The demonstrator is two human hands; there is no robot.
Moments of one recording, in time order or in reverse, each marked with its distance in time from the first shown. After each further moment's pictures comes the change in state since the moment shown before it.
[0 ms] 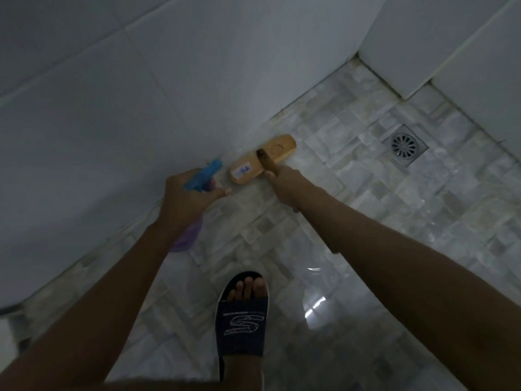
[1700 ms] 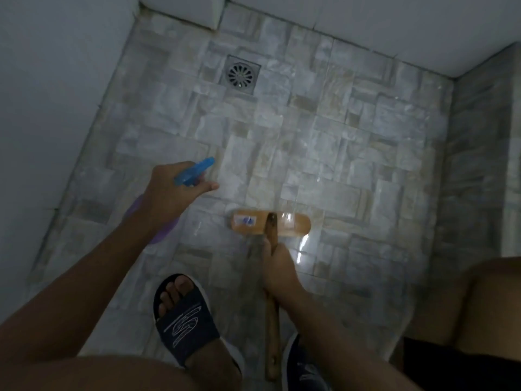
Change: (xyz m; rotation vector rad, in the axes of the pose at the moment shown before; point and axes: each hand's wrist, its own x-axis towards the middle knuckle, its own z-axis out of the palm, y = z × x) left_hand -0.011 0.098 0.185 0.056 -0.655 0.264; right_hand -0.224 0.168 0.124 0.897 0.458 0.643
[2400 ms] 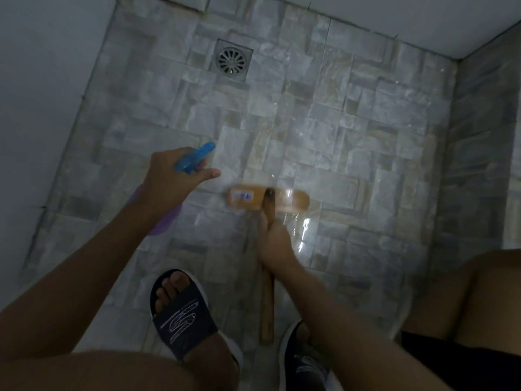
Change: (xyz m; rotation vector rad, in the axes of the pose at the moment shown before) left_hand 0.014 0.017 0.015 0.019 -0.020 -0.063; right_hand 0.026 -0.033 -0.010 -0.008 0.065 -0.034
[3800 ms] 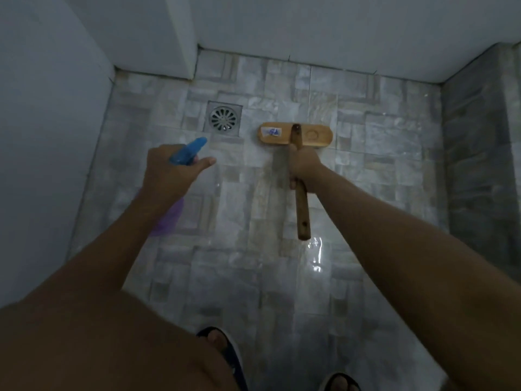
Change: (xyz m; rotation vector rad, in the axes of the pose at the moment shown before) left_hand 0.136 0.023 -0.014 0.056 0.093 0.114; right_hand 0.201 -0.143 -0.103 0.144 0.110 0.009
